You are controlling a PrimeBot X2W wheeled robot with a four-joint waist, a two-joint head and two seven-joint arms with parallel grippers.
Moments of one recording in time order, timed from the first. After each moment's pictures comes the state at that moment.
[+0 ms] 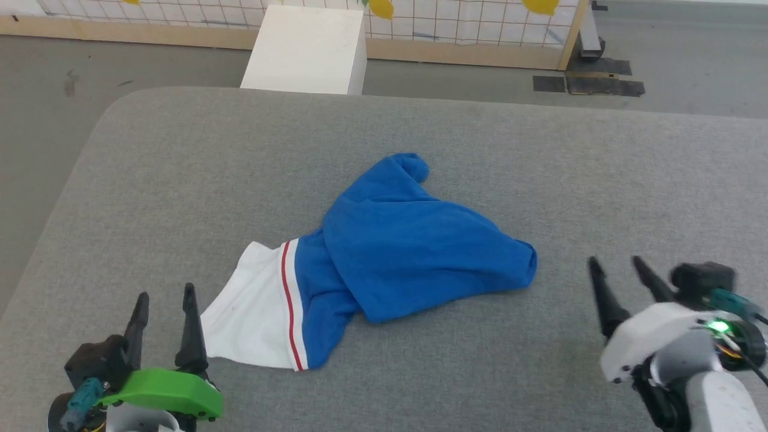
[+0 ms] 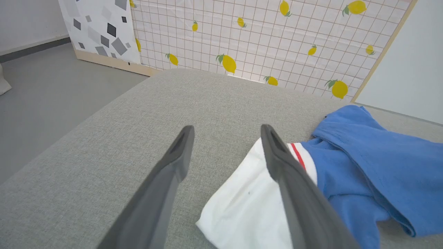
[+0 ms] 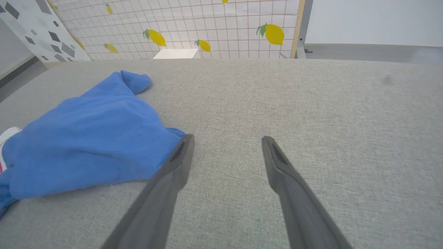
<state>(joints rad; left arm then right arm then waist) 0.02 0.22 -0.04 0.11 -0.40 0.04 -0.23 -0.10 -0.07 -0.09 0.15 0.18 0.13 0.14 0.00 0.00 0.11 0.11</state>
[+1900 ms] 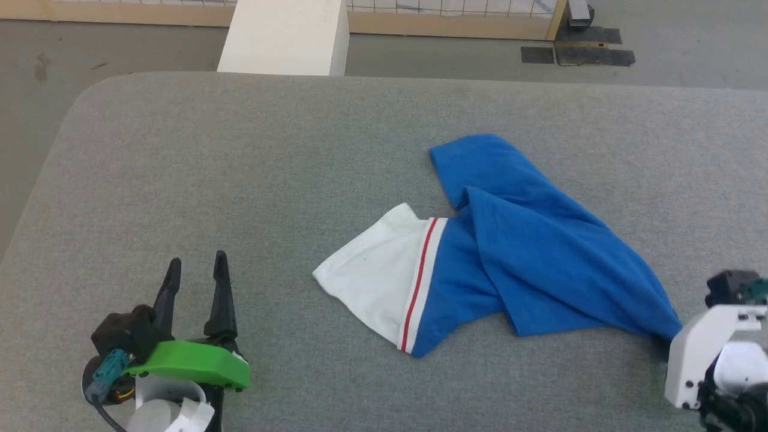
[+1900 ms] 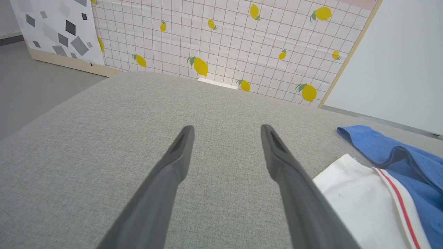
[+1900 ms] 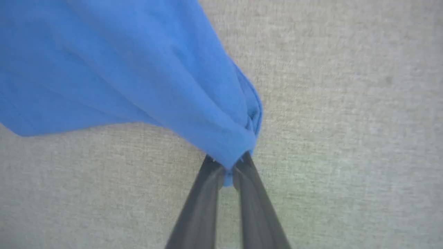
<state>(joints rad) -0.08 0.13 -0.03 0.15 -0.36 -0.04 -0.26 -0.09 -0.23 -0.16 0.14 0.30 0.13 0.77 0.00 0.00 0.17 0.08</state>
